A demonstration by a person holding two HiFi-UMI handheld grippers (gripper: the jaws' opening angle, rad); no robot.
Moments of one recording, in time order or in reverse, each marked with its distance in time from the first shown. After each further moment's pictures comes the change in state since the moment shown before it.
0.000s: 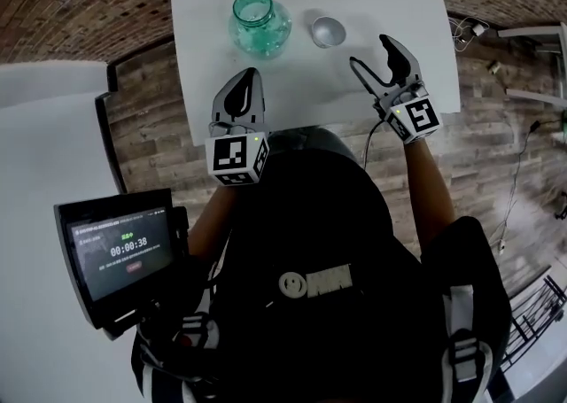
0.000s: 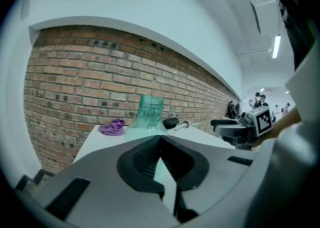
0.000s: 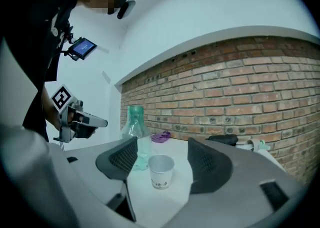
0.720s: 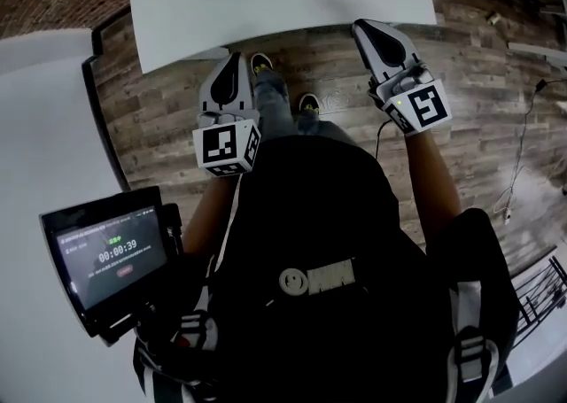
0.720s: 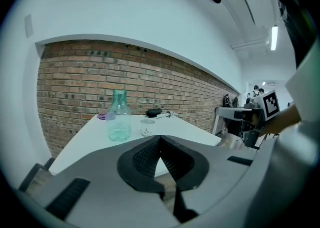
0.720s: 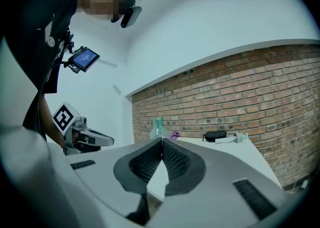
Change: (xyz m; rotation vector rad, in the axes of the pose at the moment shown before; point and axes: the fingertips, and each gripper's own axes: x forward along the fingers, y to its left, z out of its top) left arm -0.172 -0.216 -0.071 0.054 0.003 0.071; right arm -0.274 0.087 0.018 0.047 -0.127 0.076
